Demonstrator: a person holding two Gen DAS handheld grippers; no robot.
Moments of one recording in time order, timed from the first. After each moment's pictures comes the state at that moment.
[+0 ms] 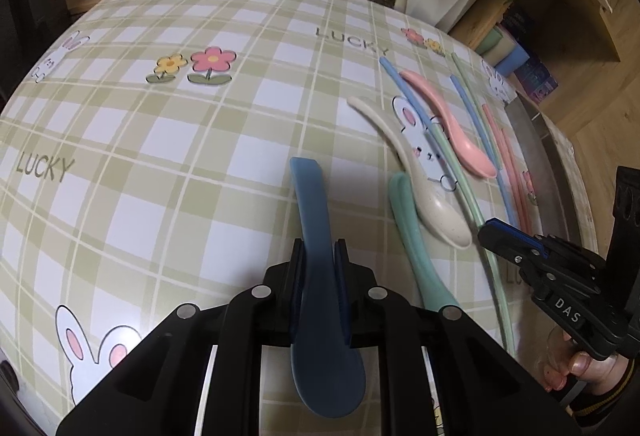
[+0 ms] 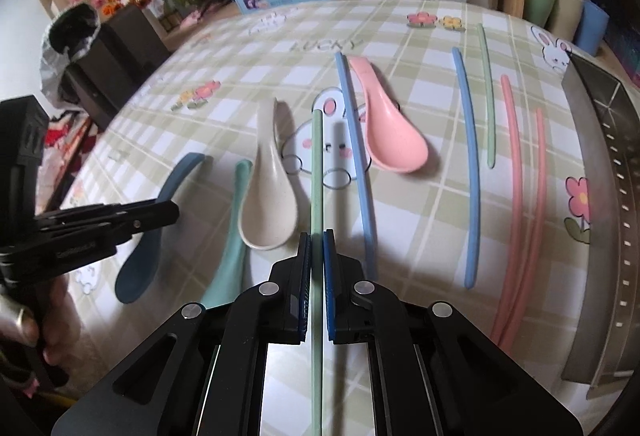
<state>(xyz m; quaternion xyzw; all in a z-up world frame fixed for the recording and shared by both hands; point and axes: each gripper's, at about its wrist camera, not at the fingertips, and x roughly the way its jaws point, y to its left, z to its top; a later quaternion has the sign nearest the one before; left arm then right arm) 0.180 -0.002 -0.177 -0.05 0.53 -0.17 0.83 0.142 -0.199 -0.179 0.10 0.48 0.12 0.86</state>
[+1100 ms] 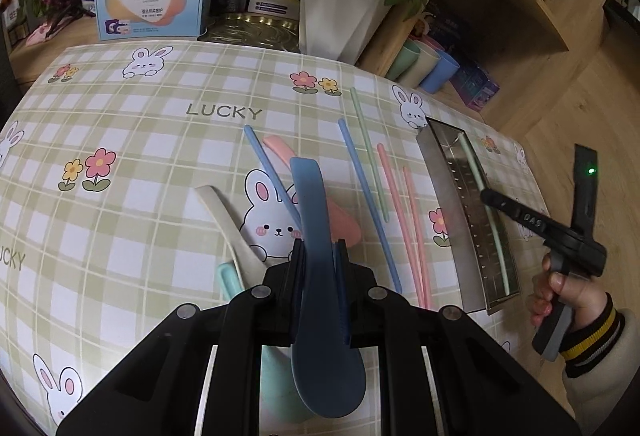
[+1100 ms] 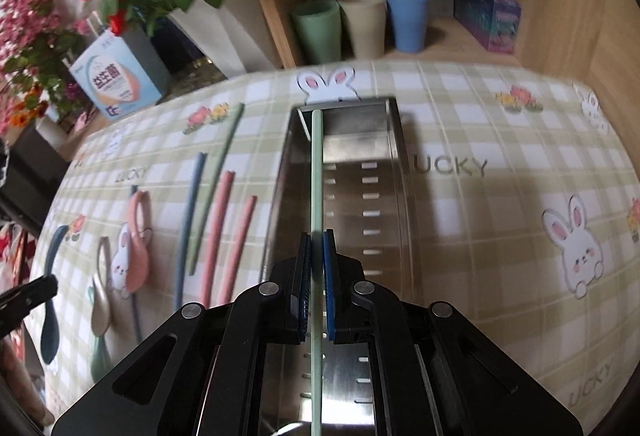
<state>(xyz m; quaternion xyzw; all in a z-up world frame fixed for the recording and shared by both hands) 0.187 -0.107 -0.112 -0.04 0.49 -0.24 0.84 0.158 -0.406 -0.161 0.17 0.46 -0.07 0.87</state>
